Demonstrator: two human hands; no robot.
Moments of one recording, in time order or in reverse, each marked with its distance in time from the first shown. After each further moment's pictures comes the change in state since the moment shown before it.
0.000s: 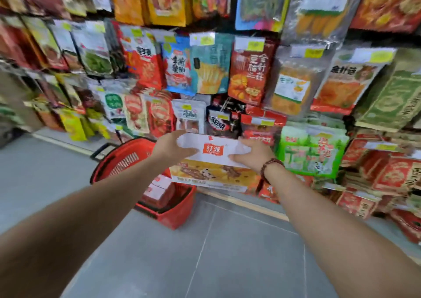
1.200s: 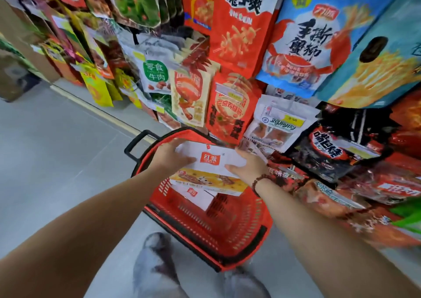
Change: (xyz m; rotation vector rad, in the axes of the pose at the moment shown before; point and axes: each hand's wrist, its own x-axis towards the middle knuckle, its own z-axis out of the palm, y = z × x) left_hand 0.324 -0.349 -0.075 -0.057 -0.104 -0.332; right_hand 0.357 -0.160 0.310 -0.152 -0.281 0.075
